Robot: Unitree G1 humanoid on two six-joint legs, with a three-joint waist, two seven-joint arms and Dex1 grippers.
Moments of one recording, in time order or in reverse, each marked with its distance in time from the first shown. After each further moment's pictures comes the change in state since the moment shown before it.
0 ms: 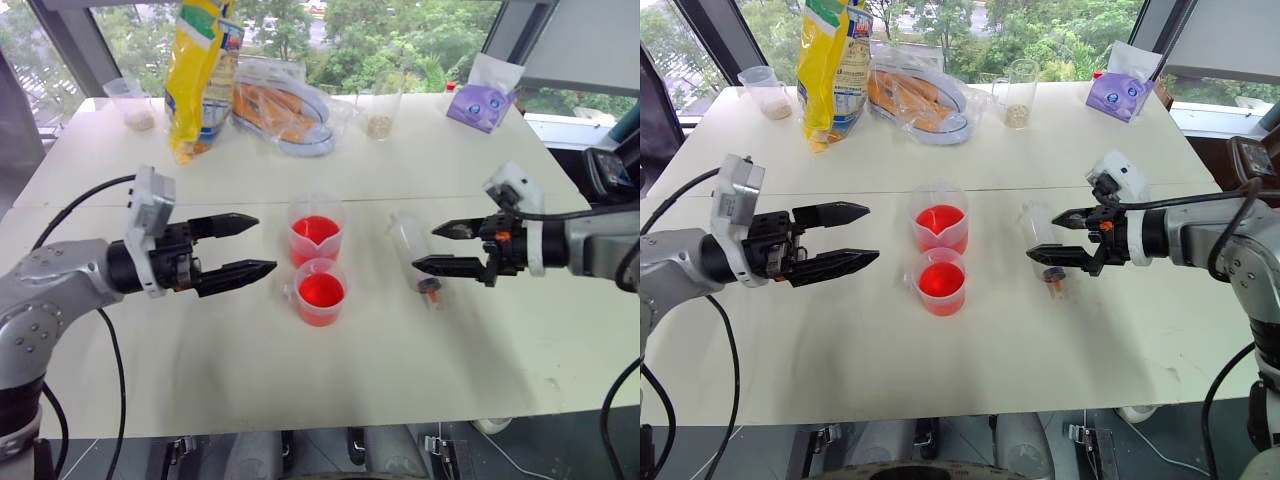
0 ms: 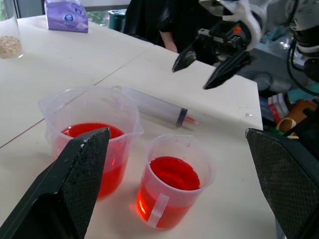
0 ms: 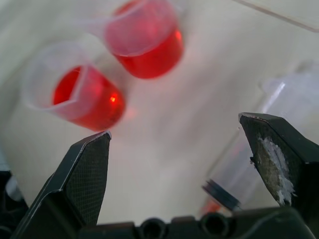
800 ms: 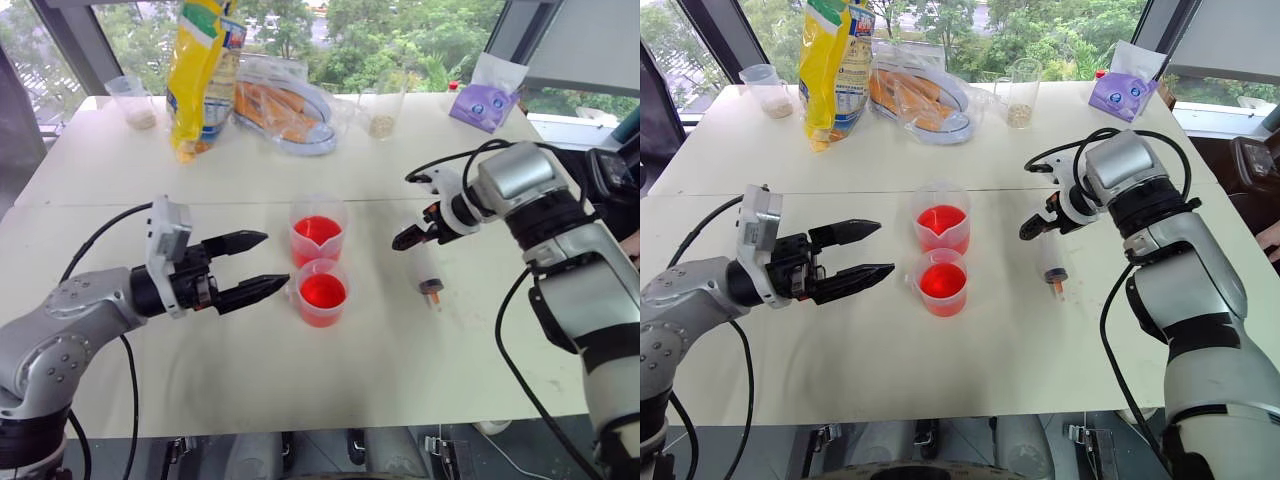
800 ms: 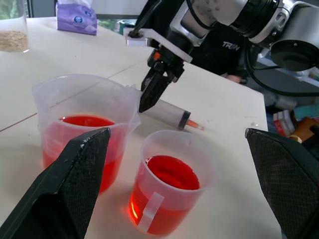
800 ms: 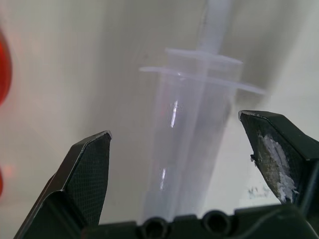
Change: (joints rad) left arm 0.130 -0.106 -0.023 -0.083 0.044 -0.079 0.089; right arm -0.621 0.438 0.558 1.016 -0.495 0.108 0.022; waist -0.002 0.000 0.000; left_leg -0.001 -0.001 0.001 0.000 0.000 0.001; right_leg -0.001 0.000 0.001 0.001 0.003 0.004
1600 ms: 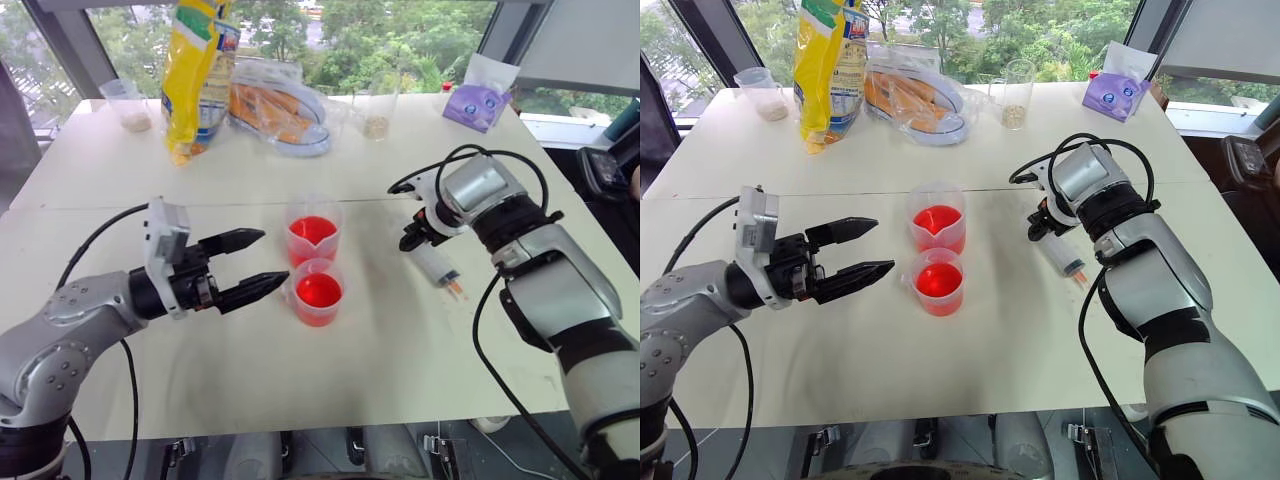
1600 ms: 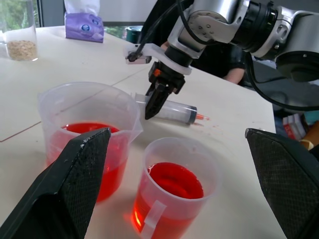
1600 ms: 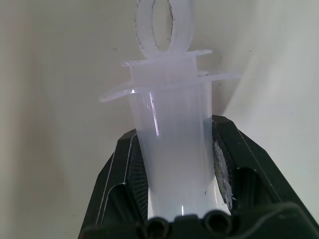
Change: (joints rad) left arm 0.008 0.011 0.007 -0.012 0.000 -0.028 0.028; right arm 0.020 0.079 0.001 -0.021 -0.221 0.001 0.062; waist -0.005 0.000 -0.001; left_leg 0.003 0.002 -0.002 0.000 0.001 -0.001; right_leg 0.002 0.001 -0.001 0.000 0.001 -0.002
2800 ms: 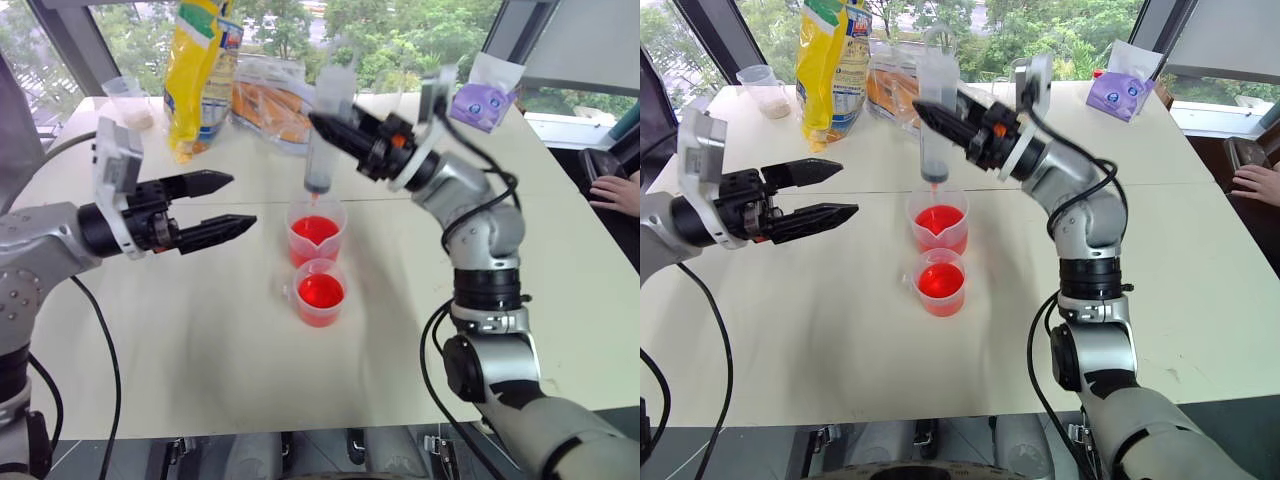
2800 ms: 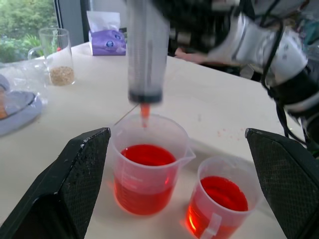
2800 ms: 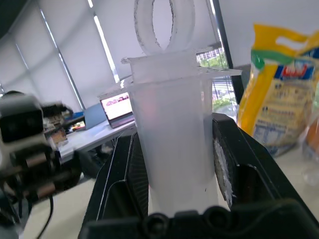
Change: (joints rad) left arm -0.297 0.157 0.033 0.235 0.011 0.072 -0.116; right arm 0.410 0.371 -0.675 -0.605 0.441 -0.883 -0.078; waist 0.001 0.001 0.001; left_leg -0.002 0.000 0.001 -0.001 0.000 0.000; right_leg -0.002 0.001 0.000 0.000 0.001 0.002
